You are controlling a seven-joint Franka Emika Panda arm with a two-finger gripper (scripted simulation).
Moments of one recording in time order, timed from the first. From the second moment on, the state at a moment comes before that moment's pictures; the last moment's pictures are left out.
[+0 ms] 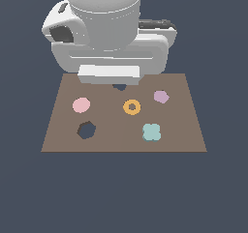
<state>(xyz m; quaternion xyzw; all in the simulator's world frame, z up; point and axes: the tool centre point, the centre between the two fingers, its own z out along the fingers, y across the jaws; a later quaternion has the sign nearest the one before) 0.007 -0.021 0.170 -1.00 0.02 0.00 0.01</state>
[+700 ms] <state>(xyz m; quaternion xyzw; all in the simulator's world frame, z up) 0.025 0.001 0.144 -1.00 0.02 0.00 0.01</state>
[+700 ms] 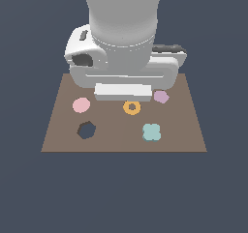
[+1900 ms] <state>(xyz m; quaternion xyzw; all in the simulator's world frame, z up) 0.093 0.082 0.051 -1.00 0.01 0.00 0.00</state>
